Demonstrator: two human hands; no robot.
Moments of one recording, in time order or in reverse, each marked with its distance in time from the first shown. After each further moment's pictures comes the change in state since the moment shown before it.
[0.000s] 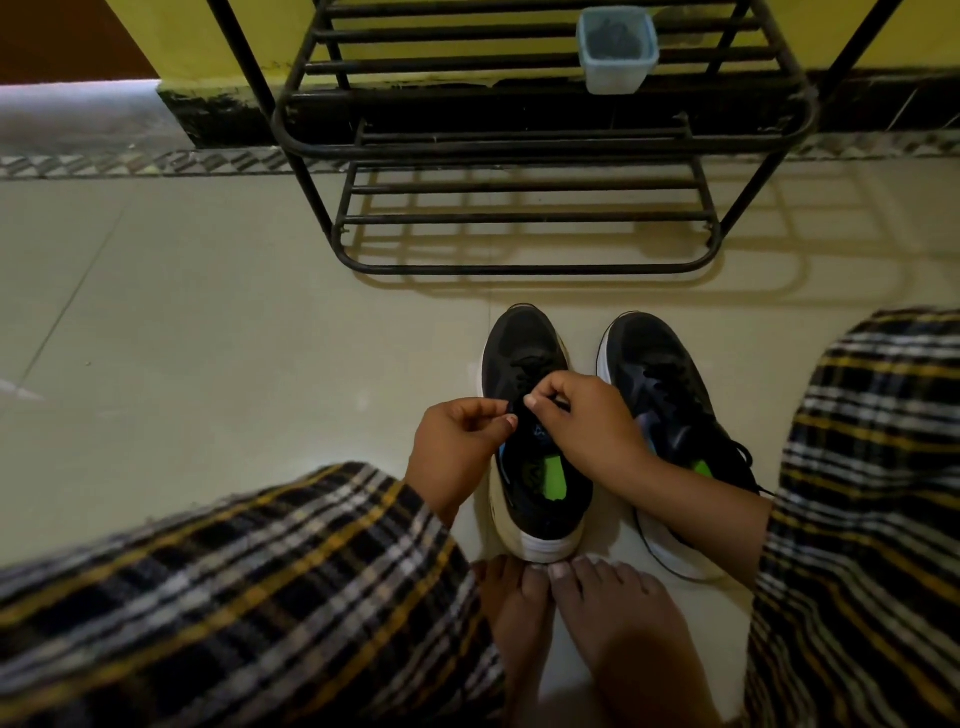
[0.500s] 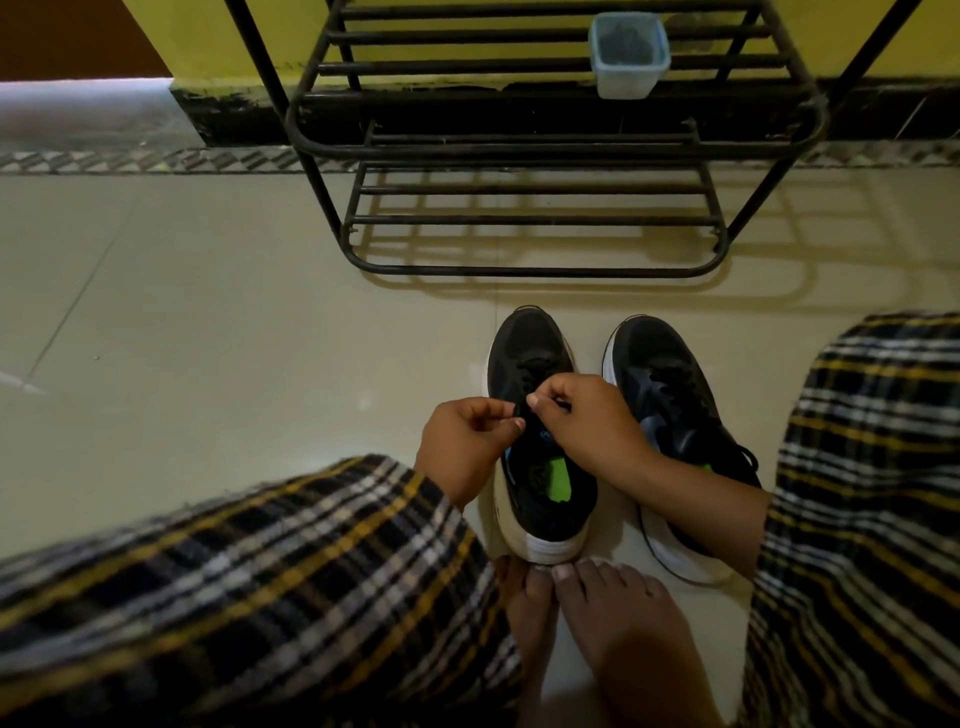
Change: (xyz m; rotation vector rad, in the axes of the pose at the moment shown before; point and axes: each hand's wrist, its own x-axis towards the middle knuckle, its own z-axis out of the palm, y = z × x) left_hand 0.000 0.000 -0.002 0.049 -0.027 0.003; right_hand 0.006 0.000 0.002 -0.003 -0.040 -0.004
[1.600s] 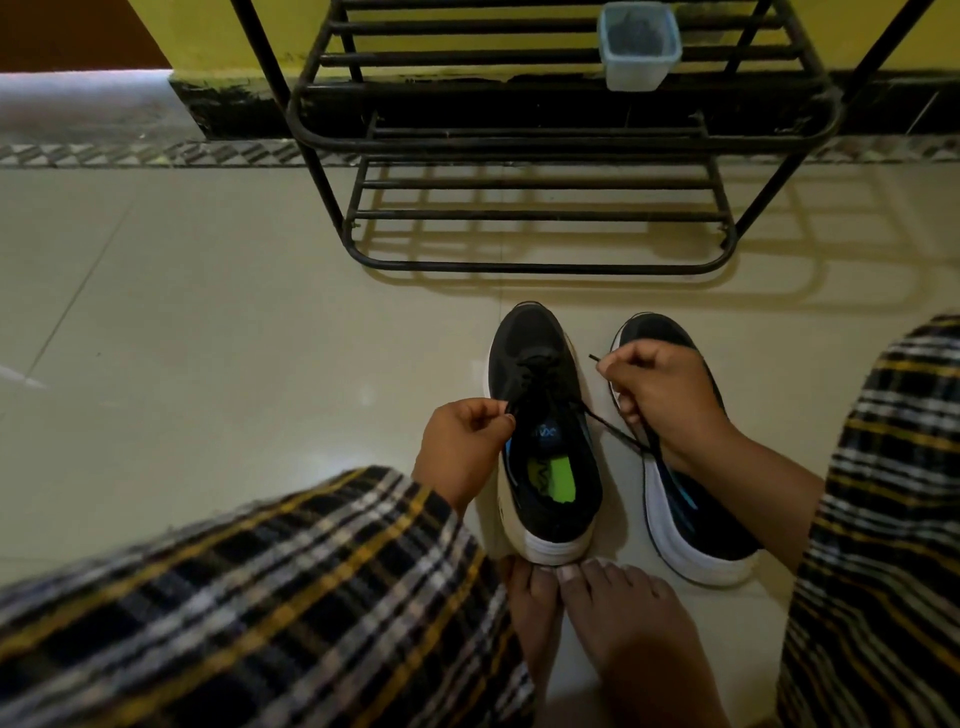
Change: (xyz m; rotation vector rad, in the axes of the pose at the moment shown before) left_hand 0.003 -0.004 -0.002 -0.026 0.011 -0.021; right_hand 0.005 0.013 -0.041 0.505 0.156 0.261
